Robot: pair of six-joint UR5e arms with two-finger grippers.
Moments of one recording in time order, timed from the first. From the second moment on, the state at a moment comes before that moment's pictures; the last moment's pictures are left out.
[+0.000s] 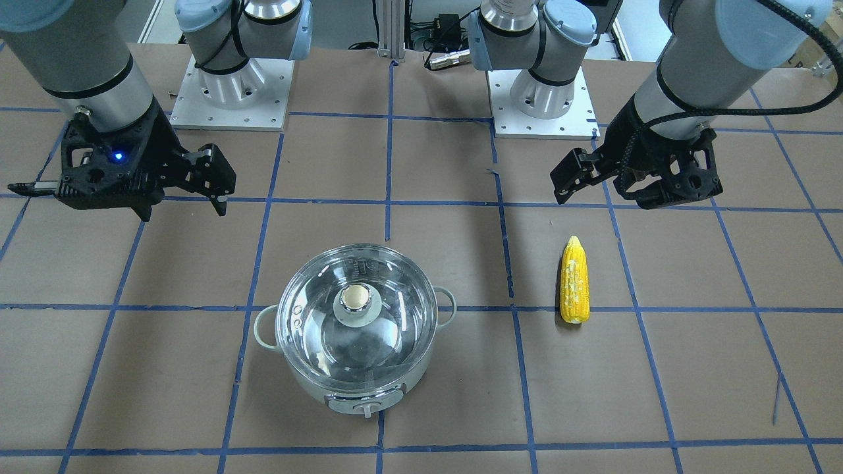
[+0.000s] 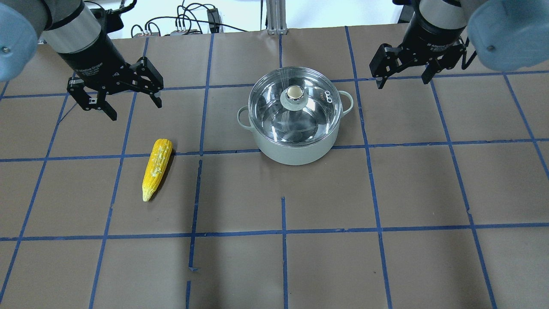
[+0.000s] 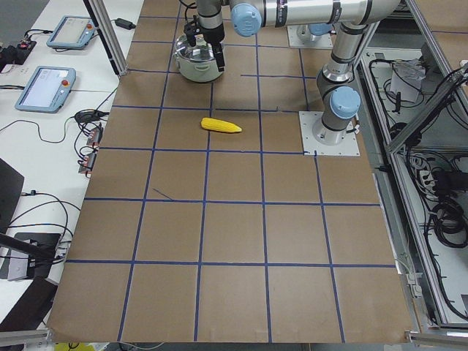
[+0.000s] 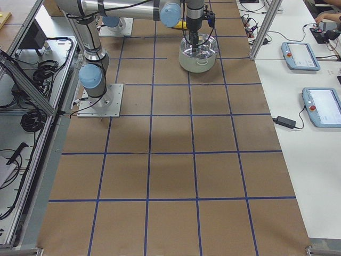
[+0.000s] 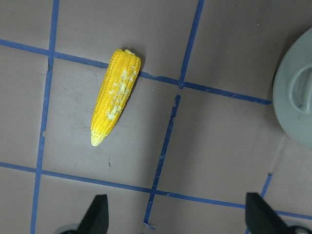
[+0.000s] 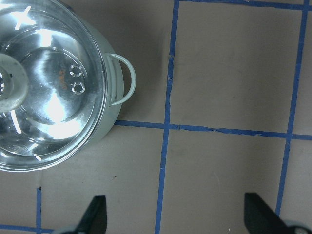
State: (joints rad) left arm -1.47 -1.64 -1.53 -1.65 1.51 -0.13; right arm 1.54 -1.49 1.55 -1.69 -1.54 -0.11
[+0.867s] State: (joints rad) left arm -1.50 -1.64 -1.52 -1.65 1.52 -0.15; right arm 1.54 -1.49 1.55 -1.70 -1.55 -0.11
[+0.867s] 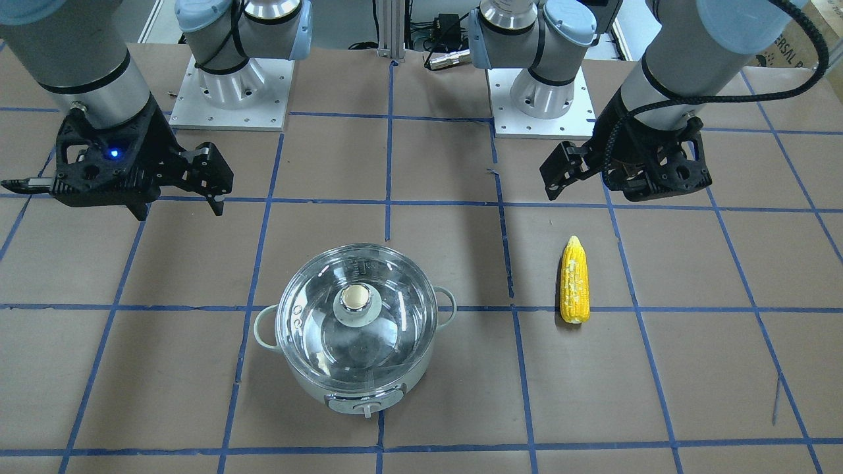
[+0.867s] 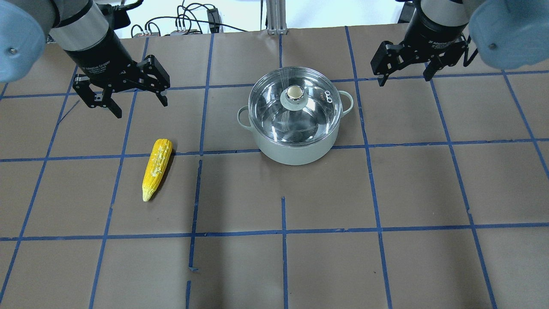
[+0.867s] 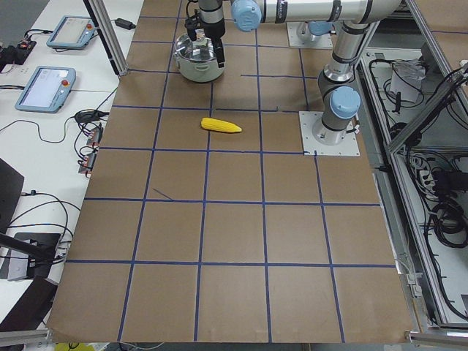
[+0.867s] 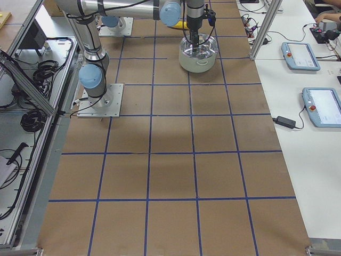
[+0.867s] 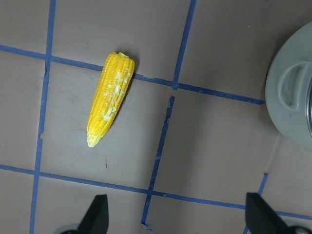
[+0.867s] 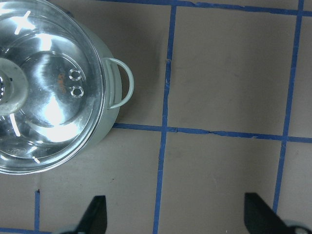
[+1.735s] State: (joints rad) left arm -1.50 -1.65 -1.52 -1.65 1.52 -0.14; right arm 1.58 -1.44 1.55 -1.80 -1.46 -0.11
